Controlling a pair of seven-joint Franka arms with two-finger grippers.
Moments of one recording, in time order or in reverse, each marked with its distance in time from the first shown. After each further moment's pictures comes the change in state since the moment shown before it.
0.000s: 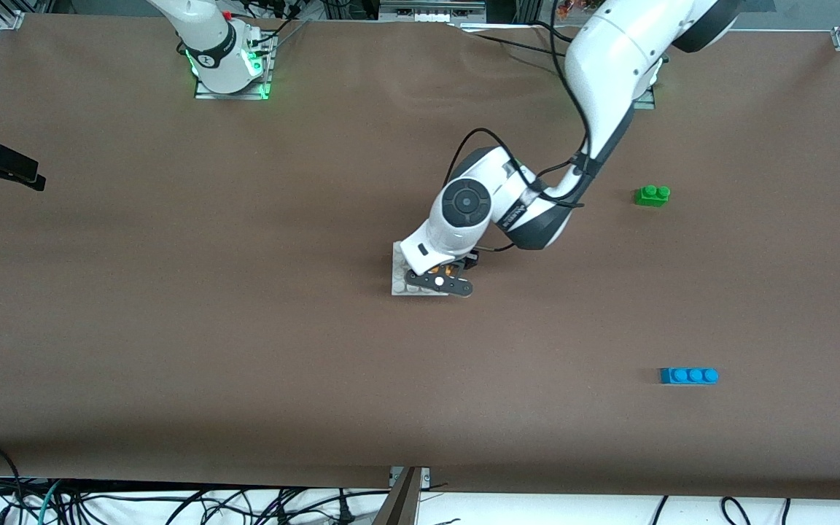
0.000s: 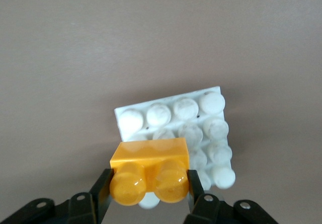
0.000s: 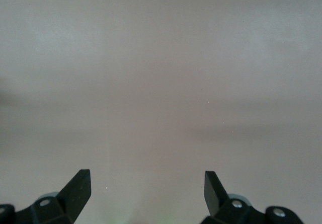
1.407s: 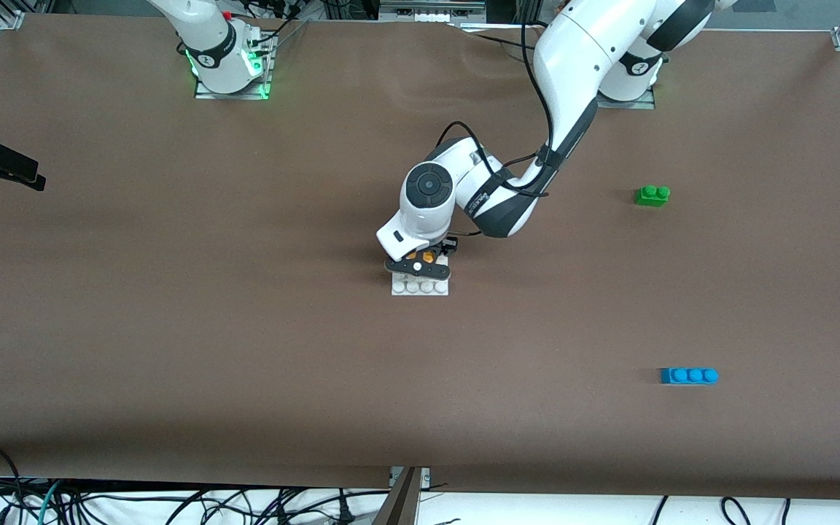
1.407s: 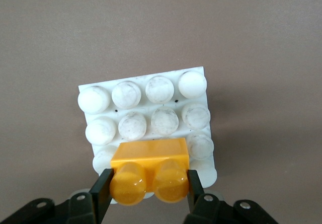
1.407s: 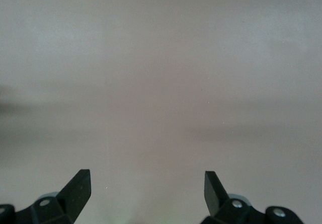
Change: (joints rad) left arm -0.093 0.020 0.042 0.012 0.000 -0.004 -0.112; right arm 0.000 0.000 0.000 0.000 0.000 0.000 0.000
